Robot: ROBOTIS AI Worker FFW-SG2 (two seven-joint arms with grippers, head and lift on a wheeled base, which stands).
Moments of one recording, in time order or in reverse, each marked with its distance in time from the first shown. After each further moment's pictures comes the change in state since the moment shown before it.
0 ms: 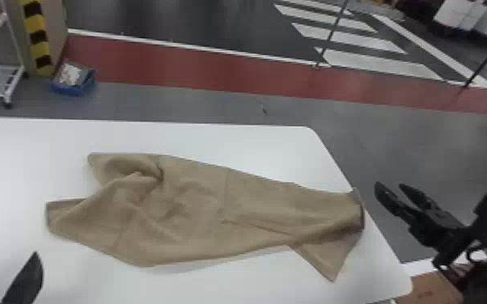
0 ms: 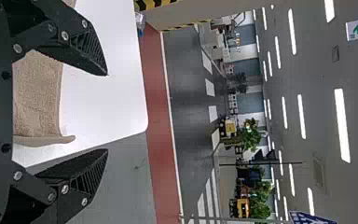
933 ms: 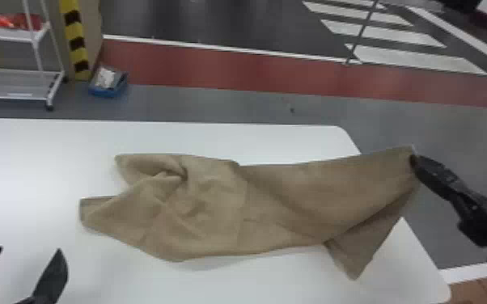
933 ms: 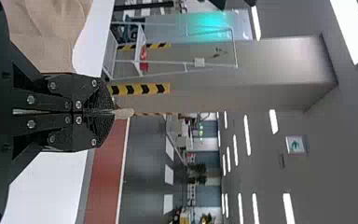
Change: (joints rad) left arm 0.033 0.000 0.003 -0.023 0.009 0.013 0.107; right arm 0.010 0.036 -0.040 -0.145 -0.078 -0.053 0.355
